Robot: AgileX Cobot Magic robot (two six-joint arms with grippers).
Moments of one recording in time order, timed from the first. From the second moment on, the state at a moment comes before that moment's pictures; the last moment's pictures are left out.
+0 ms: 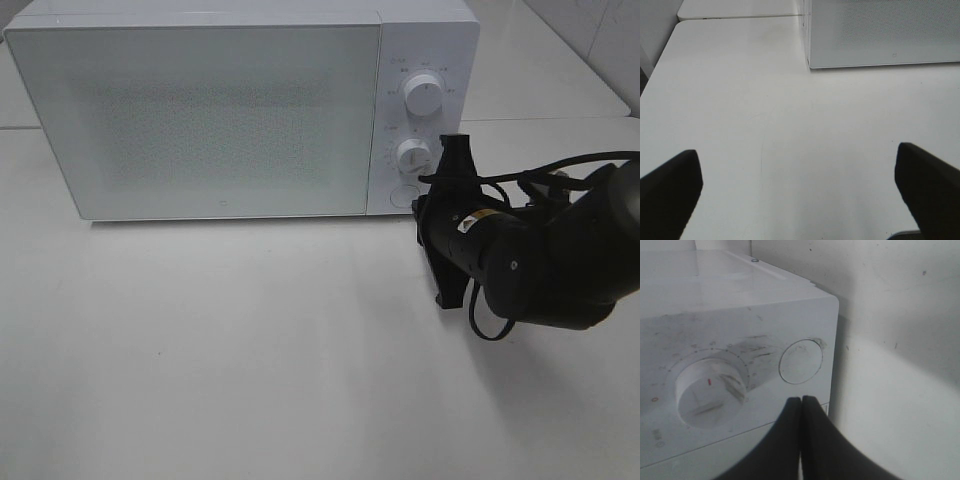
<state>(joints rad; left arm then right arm) 0.01 0.00 -0.50 -0.07 1.04 0.07 0.59 1.93 -0.66 0.62 -0.86 1.34</state>
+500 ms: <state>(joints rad) 0.01 0.00 -0.50 -0.07 1.04 0.07 0.55 2.05 -0.79 0.57 -0.85 1.35</state>
